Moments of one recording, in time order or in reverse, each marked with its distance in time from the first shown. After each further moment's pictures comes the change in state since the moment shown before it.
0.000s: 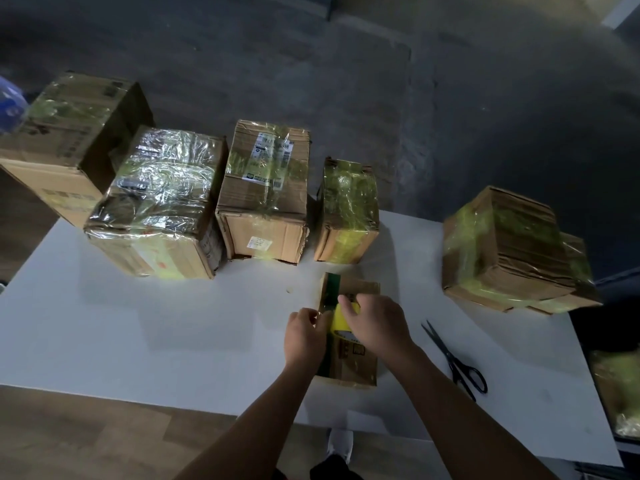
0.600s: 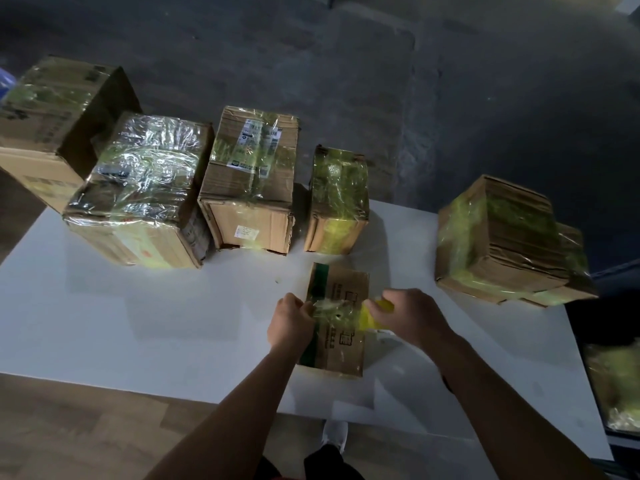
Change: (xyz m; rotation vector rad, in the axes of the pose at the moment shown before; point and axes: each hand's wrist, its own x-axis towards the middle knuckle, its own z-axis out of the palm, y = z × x) left_hand 0.006 0.008 0.001 0.105 0.003 -0.119; right_hand -0.008 0.072 -0.030 -0.022 0.058 -0.215
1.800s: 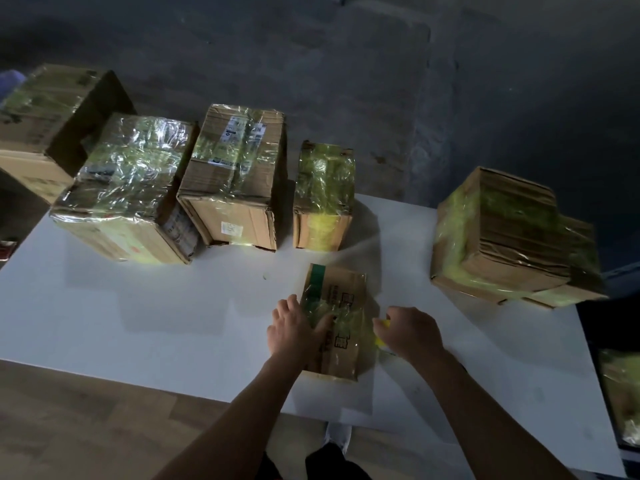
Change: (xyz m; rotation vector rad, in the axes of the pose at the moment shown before) left_hand -0.028 0.009 0.035 0.375 0.033 0.144; right_hand -0.018 0.058 0.037 -0.058 -0.218 0.239
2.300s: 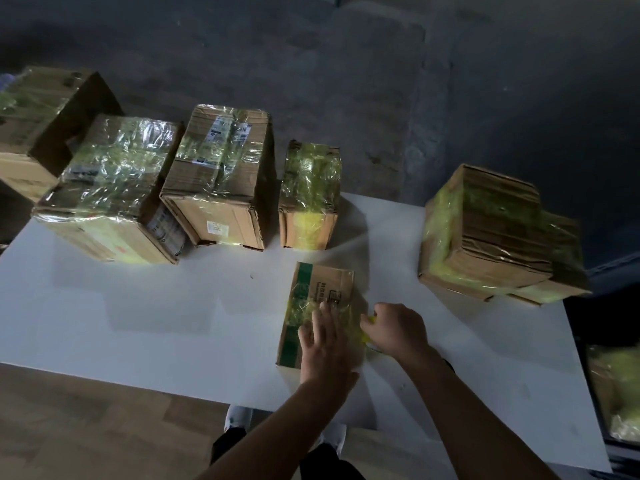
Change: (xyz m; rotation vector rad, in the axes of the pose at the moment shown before) left_hand -0.060 0.046 0.046 0.509 -0.131 0.339; right_hand 0.000 0.003 0.000 0.013 0.002 0.050
